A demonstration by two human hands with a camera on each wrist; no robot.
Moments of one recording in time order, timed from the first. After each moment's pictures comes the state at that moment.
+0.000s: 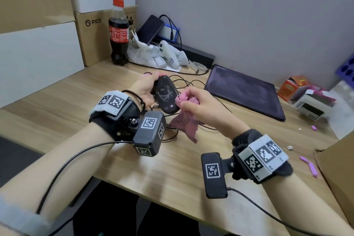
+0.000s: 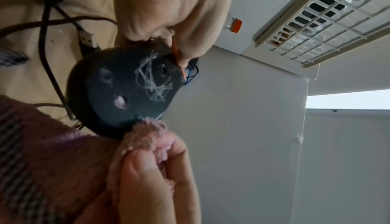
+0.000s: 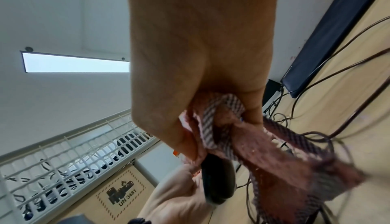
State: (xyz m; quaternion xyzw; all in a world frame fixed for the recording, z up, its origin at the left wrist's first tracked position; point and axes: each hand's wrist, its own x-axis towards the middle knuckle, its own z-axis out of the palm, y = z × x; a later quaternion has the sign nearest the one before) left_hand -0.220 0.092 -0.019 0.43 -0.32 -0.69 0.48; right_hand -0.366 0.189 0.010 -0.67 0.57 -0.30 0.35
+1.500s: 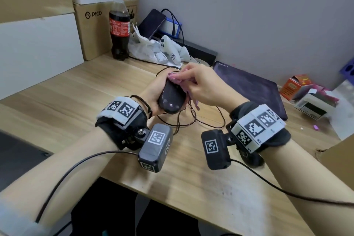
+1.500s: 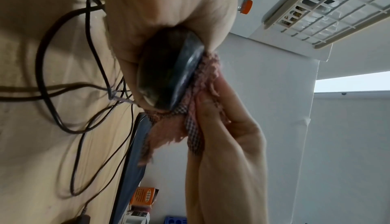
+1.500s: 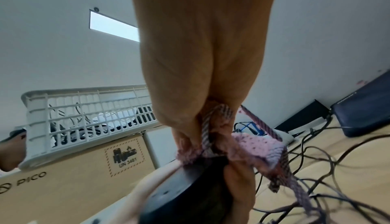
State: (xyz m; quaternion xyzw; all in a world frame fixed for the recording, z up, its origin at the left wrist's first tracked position) left_hand -0.234 0.116 -0.021 0.32 -0.32 -0.81 0.36; right_hand -0.365 0.150 0.033 -0.82 0.51 -0.21 0.14
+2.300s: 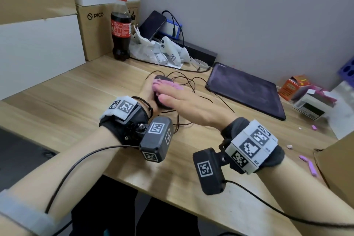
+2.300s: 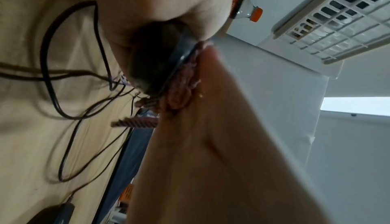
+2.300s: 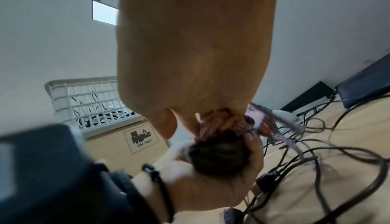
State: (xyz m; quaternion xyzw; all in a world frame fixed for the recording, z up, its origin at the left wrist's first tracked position) left_hand -0.222 0.109 -0.034 0.39 -0.25 -0.78 0.42; right_hand -0.339 0.189 0.027 -0.82 0.50 -0.09 0.27
